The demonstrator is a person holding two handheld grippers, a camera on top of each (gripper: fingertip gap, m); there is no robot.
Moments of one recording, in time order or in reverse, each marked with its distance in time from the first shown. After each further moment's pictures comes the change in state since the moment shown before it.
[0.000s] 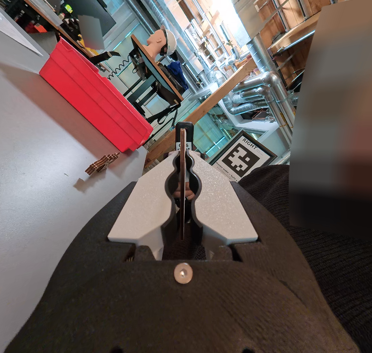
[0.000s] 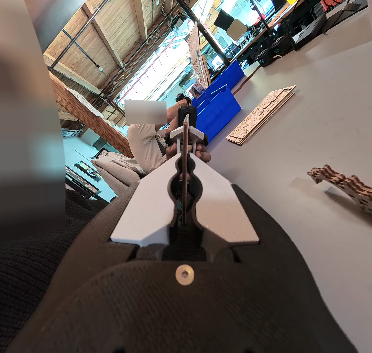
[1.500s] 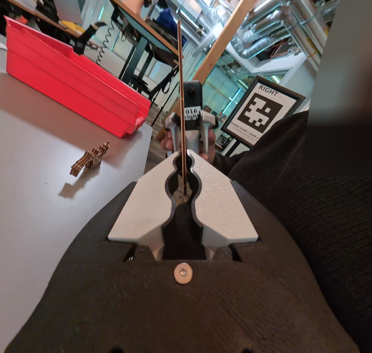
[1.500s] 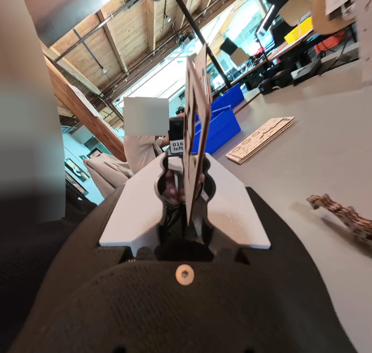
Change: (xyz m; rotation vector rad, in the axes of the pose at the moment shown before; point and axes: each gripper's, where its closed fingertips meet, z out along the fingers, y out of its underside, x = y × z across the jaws) left arm 0.016 0.045 0.029 -0.207 -0.006 0.250; right arm -0.020 -0.016 -0.002 0.070 -0.014 -0.135
